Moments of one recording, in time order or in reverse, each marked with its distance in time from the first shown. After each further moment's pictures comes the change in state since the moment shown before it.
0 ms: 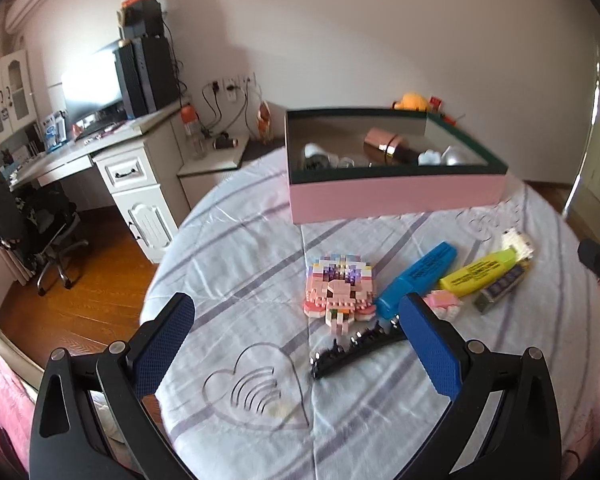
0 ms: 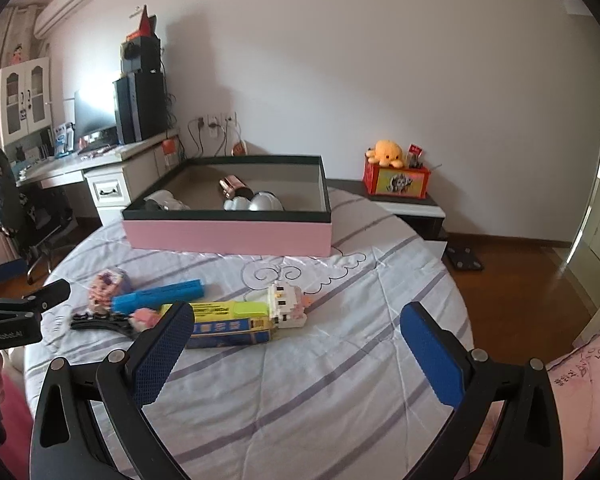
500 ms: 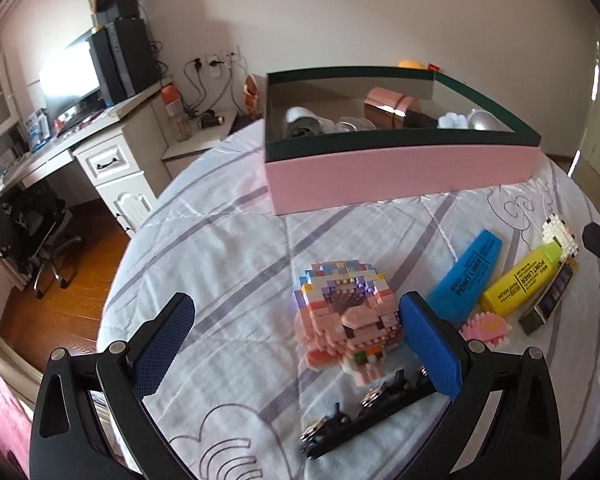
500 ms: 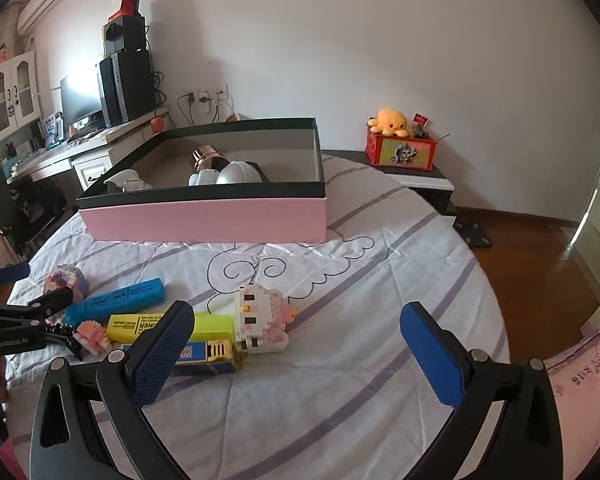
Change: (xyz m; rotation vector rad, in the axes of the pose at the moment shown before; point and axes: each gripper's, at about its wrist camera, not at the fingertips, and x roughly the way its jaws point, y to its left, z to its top) left arm 0.062 -0.011 0.013 0.055 0.098 -0.024; right arm 0.069 -0.016 0.005 0.029 0.100 0.024
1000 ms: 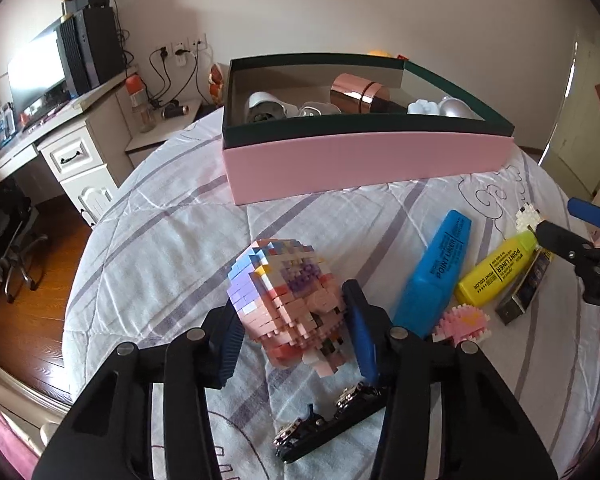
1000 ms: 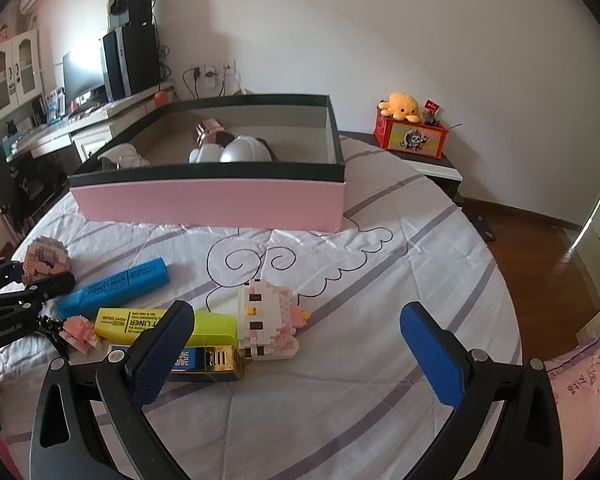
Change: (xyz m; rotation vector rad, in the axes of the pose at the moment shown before) left arm 0.005 0.000 -0.002 0.014 0.031 -0.136; right arm 0.023 0.010 0.006 -0.050 0.094 -0.004
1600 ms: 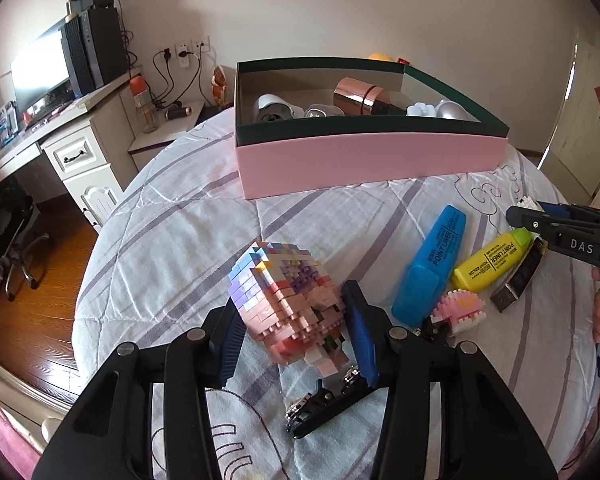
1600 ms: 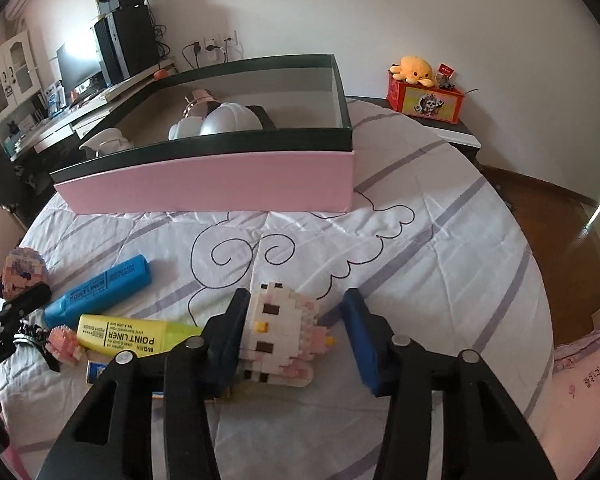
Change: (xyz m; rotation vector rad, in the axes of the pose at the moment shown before) left arm -0.013 0.006 -0.006 -0.004 -0.006 -0.002; right arm 0.032 -0.013 0.006 0.042 0.116 0.077
